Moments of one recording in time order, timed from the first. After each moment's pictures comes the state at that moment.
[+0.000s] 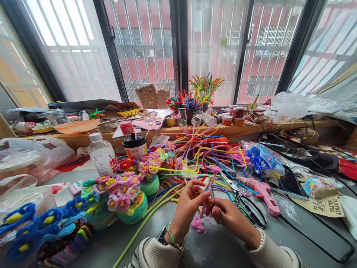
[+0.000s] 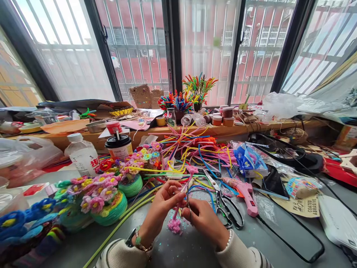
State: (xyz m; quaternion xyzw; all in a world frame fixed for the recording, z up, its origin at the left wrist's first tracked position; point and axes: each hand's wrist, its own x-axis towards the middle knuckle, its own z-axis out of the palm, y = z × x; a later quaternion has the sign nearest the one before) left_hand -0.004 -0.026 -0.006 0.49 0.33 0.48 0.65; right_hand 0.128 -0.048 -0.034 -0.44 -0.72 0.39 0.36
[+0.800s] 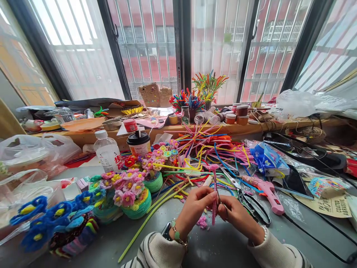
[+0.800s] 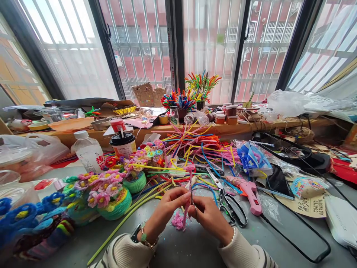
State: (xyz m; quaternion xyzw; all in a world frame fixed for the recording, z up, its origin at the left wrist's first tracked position) left_hand -0.006 -0.025 -0.009 0.62 0.31 0.37 0.62; right_hand 0.130 -0.049 -0.034 -0.42 -0.70 0.42 0.39
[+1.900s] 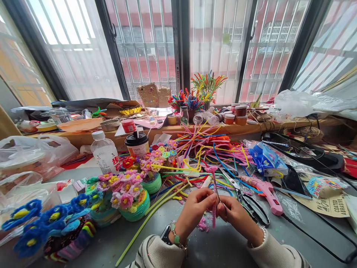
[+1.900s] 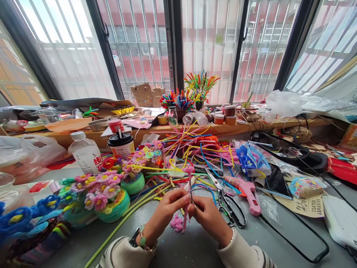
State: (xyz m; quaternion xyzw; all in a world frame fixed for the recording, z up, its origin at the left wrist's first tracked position) left_hand -0.005 -0.024 -0.011 0.64 0.31 0.37 0.60; right_hand 0.129 -0.047 -0.040 -0.42 -0.68 0.43 0.42
